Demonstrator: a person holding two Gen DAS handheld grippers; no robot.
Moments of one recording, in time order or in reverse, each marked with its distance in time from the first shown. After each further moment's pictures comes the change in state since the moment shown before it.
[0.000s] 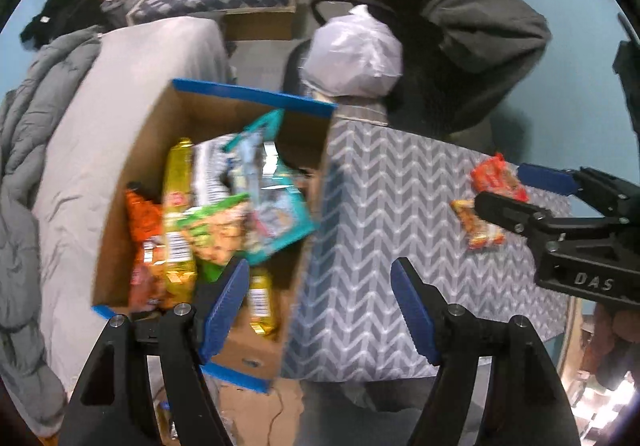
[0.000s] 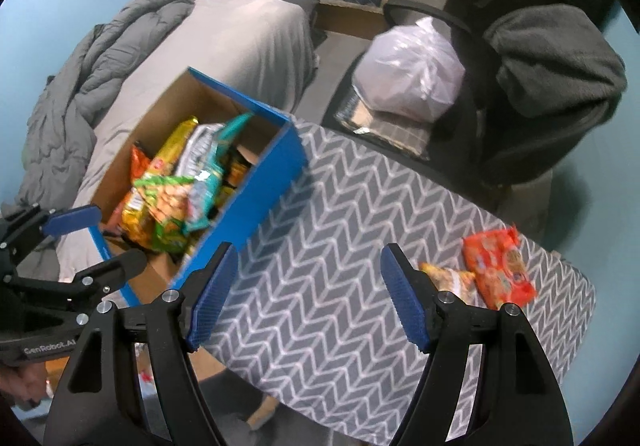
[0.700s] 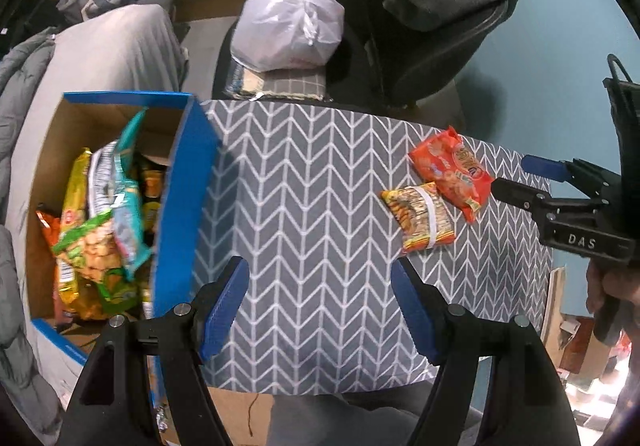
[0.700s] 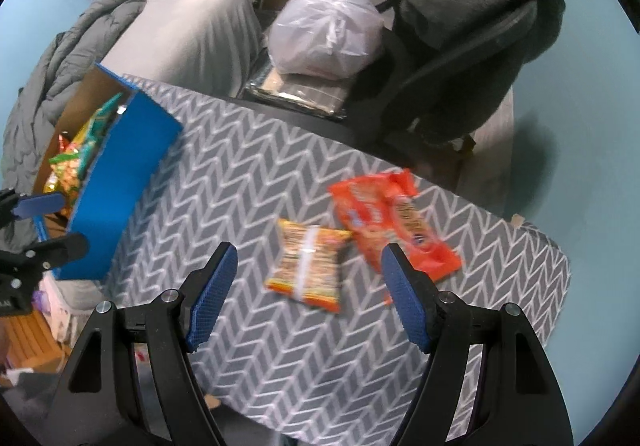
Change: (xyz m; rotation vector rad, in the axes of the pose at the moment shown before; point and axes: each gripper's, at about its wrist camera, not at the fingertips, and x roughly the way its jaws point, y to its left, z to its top) left arm 0.060 -0.111 0.026 0.046 0.125 -0.057; right arm 0.012 -0.172 -0.042 0.055 0.063 -0.044
